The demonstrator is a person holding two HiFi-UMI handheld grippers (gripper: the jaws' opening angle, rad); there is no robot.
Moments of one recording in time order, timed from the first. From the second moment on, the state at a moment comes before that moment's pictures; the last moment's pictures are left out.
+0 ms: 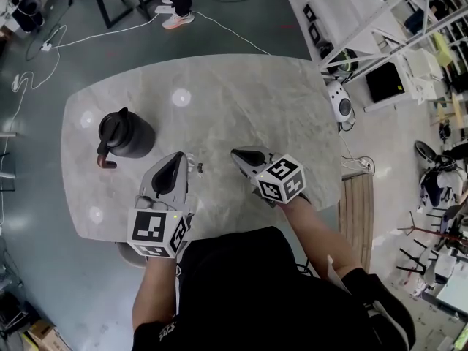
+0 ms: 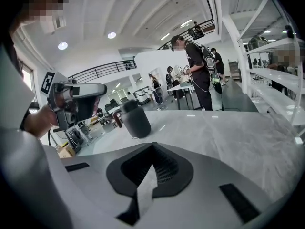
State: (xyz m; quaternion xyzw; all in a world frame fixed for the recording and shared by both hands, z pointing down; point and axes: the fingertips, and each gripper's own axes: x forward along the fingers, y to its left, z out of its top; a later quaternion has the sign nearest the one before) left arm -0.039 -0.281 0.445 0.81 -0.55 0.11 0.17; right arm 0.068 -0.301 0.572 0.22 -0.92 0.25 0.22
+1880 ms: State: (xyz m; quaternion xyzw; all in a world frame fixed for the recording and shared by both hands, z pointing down) left arm -0.130 -0.210 0.454 0.79 -0.57 0.10 0.19; right arm -0.029 -0.257 0.587 0.26 -0.89 0.27 0.28
